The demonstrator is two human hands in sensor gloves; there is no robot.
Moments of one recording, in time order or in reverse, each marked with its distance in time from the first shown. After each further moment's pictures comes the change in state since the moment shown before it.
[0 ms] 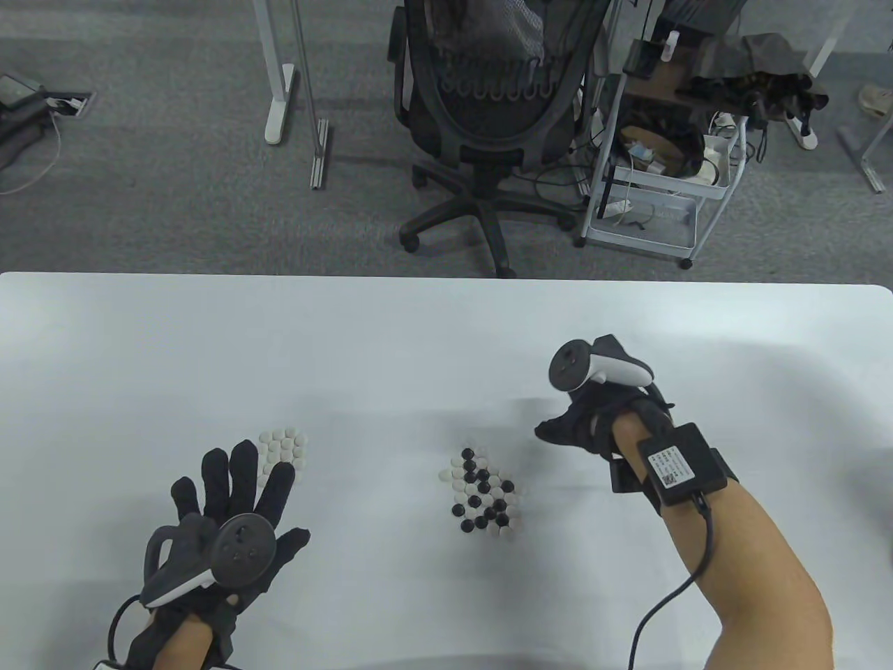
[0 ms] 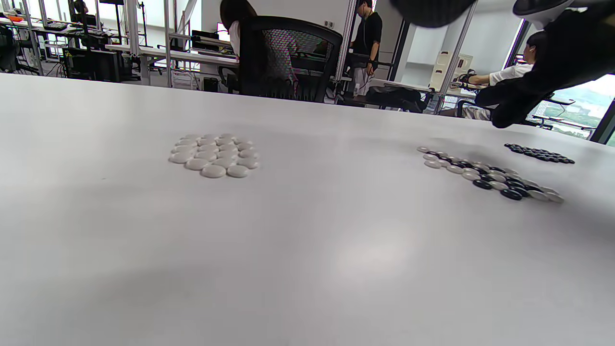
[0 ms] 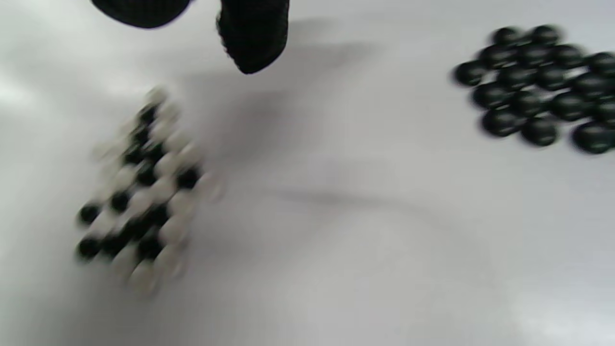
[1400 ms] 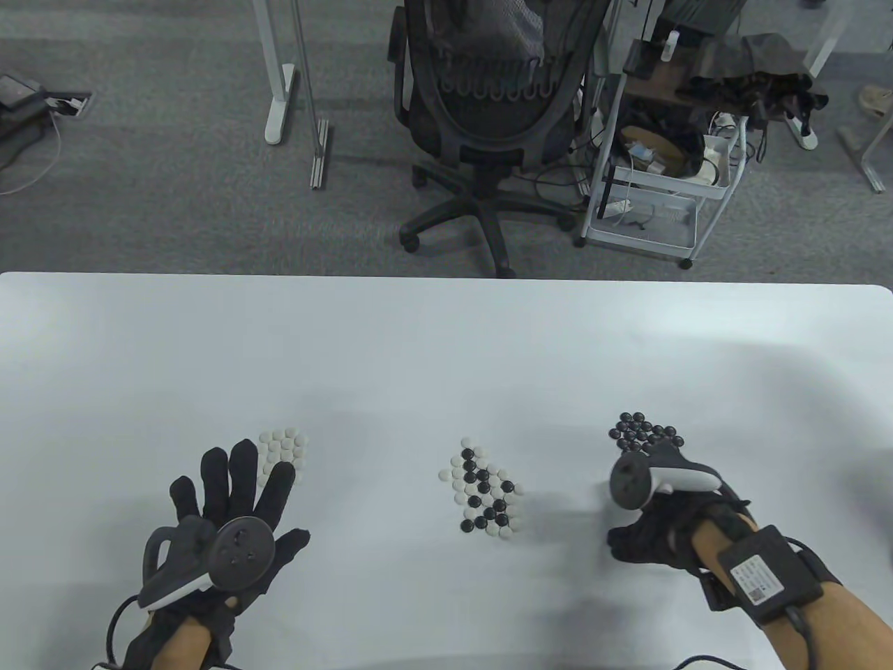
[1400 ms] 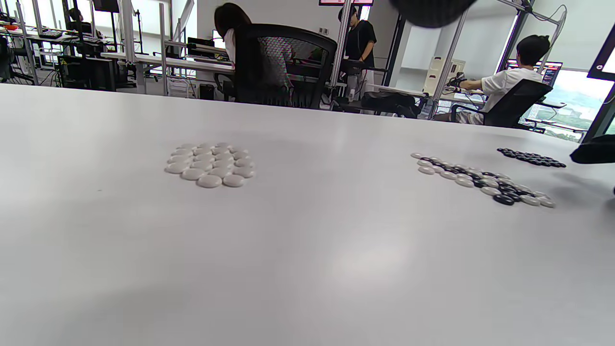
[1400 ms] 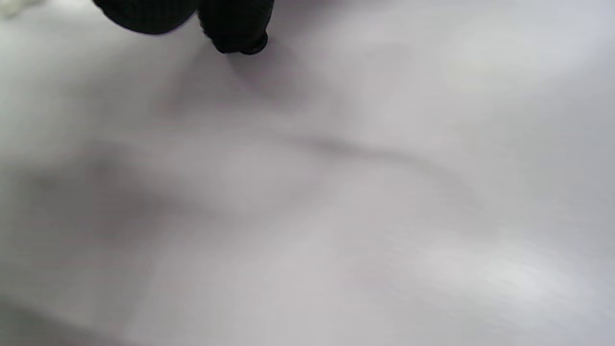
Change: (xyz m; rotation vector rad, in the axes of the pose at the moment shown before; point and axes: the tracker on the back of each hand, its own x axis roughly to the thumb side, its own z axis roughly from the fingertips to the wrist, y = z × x) left_hand 0.003 0.004 0.003 0.018 -0.017 -0.011; right_hand -0.108 0.110 0.066 0.116 0.194 -0.005
